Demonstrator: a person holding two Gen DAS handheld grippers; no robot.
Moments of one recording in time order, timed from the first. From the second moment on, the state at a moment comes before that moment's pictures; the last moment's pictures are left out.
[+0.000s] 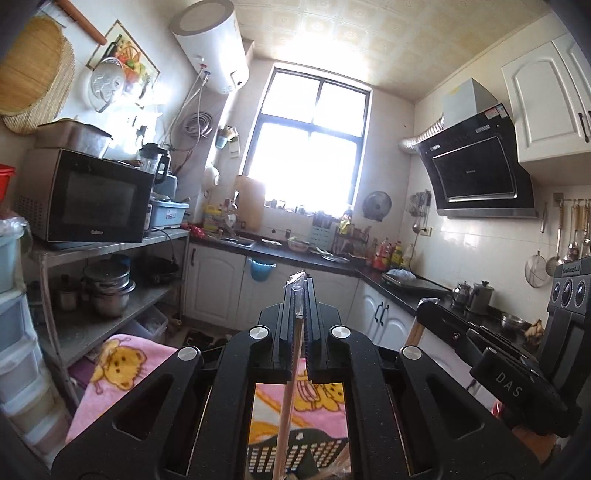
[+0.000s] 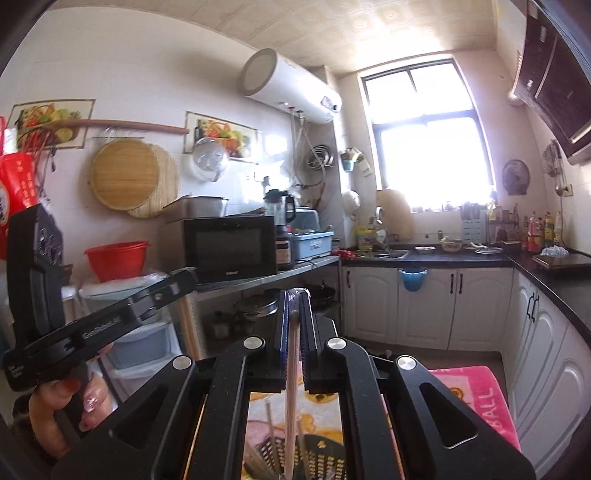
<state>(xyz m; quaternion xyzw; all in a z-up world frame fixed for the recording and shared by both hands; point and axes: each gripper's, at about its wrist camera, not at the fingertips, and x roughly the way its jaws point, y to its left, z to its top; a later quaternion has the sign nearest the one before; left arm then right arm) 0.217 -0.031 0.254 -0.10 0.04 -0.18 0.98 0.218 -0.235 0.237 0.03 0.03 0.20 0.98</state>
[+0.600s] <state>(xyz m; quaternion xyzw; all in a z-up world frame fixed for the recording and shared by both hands) 0.257 -0.047 0.196 -0.09 0.06 -0.16 0.98 0.252 -0.254 0.183 0.02 0.04 0.15 0.99</state>
